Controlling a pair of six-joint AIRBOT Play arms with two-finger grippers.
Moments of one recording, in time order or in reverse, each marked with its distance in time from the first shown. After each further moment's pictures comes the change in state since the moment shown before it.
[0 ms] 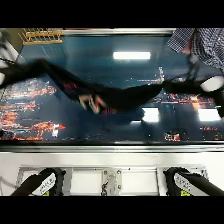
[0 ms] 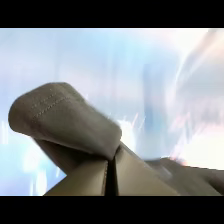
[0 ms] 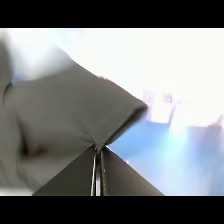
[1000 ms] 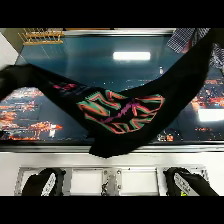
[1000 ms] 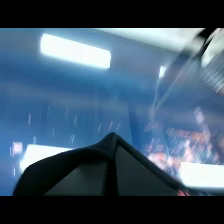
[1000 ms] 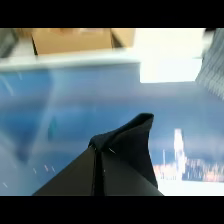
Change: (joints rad) left arm -0.016 0.309 -0.248 -0.003 -0.007 -0.066; right arm -0.024 0.075 0.383 -0.161 -0.018 0.103
